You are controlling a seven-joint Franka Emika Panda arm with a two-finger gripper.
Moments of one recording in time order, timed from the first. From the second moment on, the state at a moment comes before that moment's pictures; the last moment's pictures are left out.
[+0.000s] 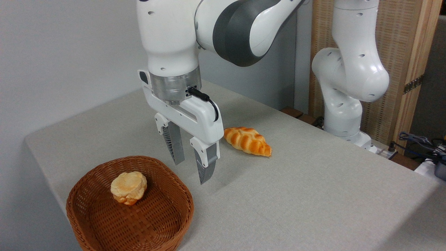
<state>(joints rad) -0.26 -0.01 0.28 -1.89 -0.09 1.89 0.76</state>
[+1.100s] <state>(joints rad) -0.27 -0.10 0.28 -2.01 -0.09 1.86 0.91</state>
